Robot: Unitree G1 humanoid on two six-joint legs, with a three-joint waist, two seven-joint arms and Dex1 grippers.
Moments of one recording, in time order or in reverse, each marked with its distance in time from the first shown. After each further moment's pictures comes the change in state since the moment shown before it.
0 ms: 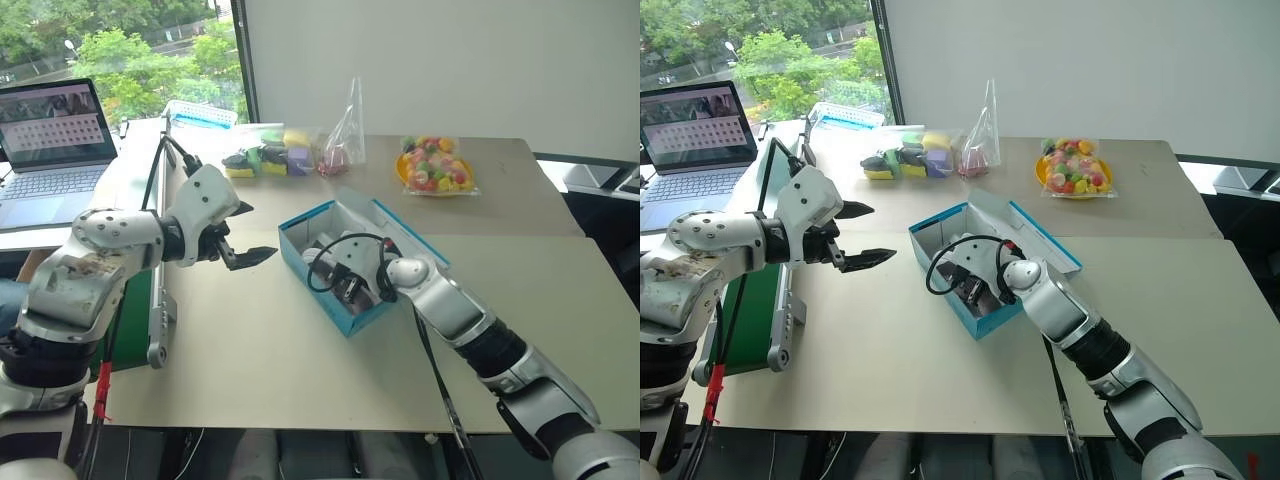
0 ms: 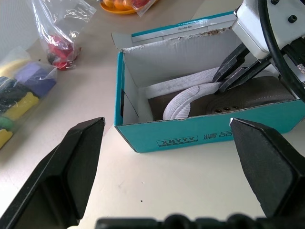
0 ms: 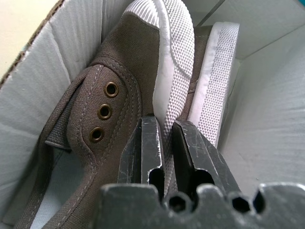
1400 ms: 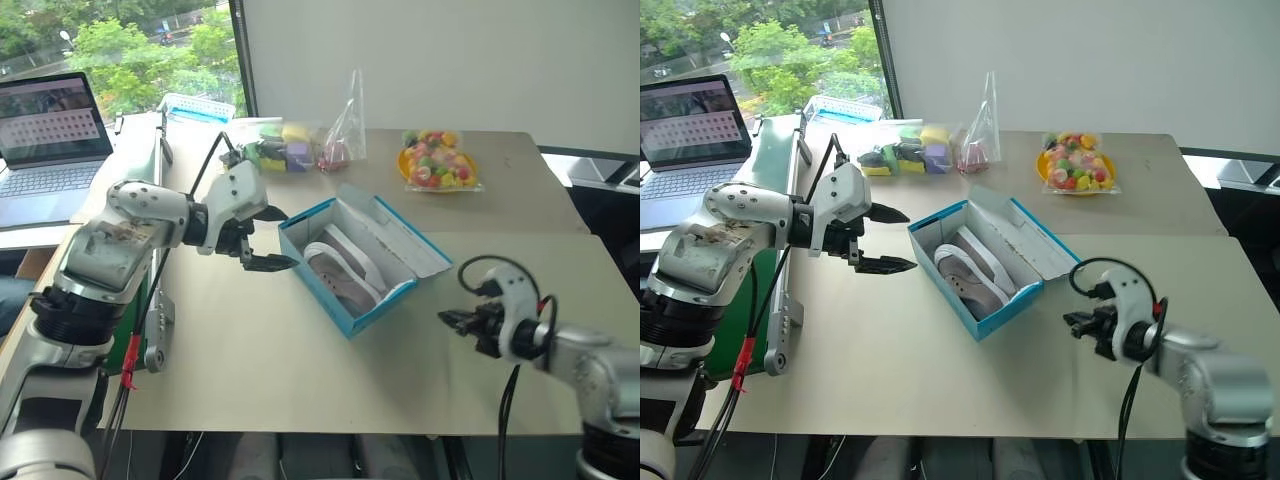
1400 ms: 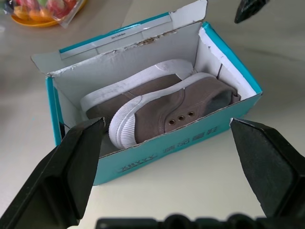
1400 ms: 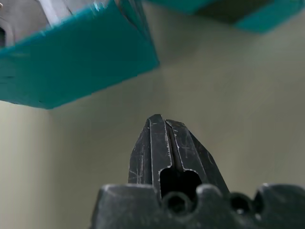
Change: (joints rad) left arm -0.210 -0.062 -0.171 0.225 0.054 -0.118 -0.285; right arm 0.615 0.011 -0.888 -0.420 0.392 0.396 0.052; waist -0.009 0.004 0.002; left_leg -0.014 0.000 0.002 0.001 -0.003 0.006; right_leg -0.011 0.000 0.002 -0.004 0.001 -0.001
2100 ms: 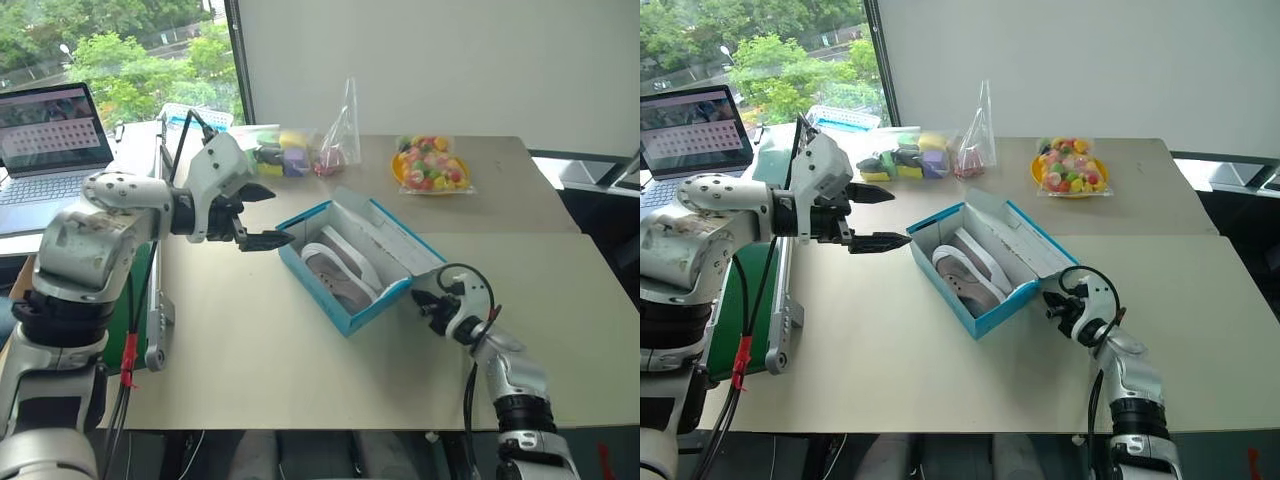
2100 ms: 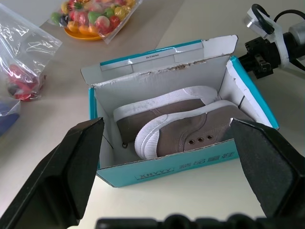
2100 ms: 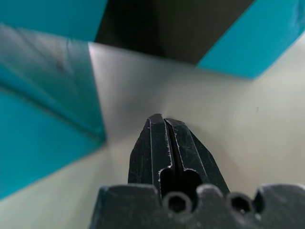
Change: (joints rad) left arm 0.013 0.011 0.127 -0.111 -0.071 0.187 0.131; right arm -0.251 0.162 0.079 0.952 -0.105 -0.962 0.036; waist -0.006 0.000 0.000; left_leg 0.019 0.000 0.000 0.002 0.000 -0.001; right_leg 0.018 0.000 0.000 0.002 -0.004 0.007
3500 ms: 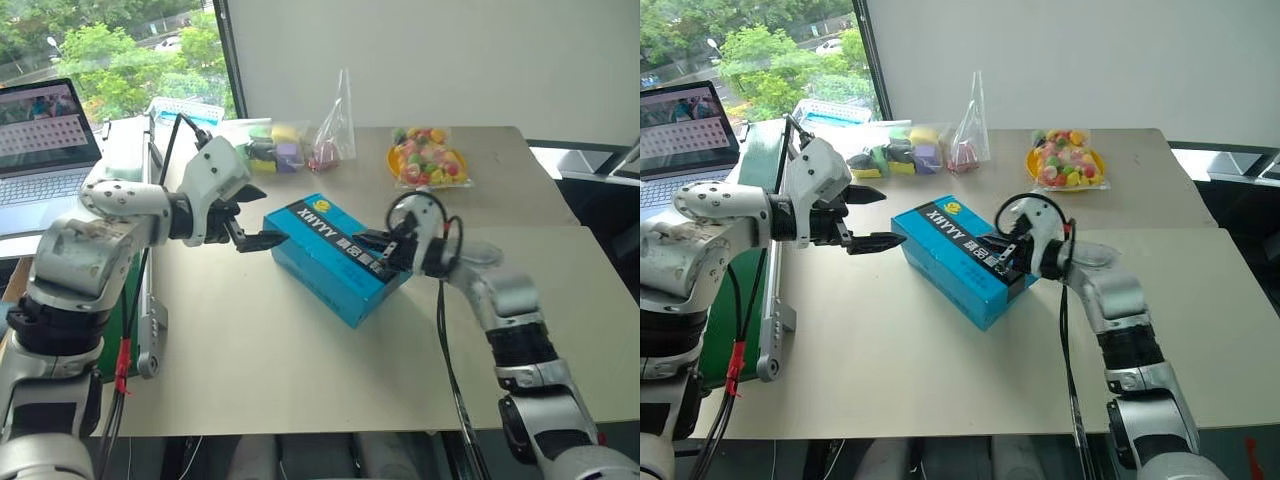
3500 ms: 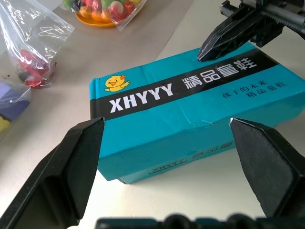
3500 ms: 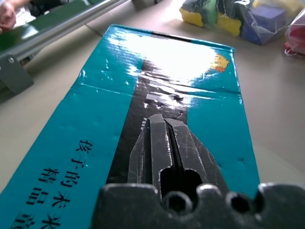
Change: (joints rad) left arm 0.025 0.004 0.006 -0.039 -0.001 0.043 0.094; right arm -0.321 -0.116 0.414 -0.306 -0.032 0.199 0.184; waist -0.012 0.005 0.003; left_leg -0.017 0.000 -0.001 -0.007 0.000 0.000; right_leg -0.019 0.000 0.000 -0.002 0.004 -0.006
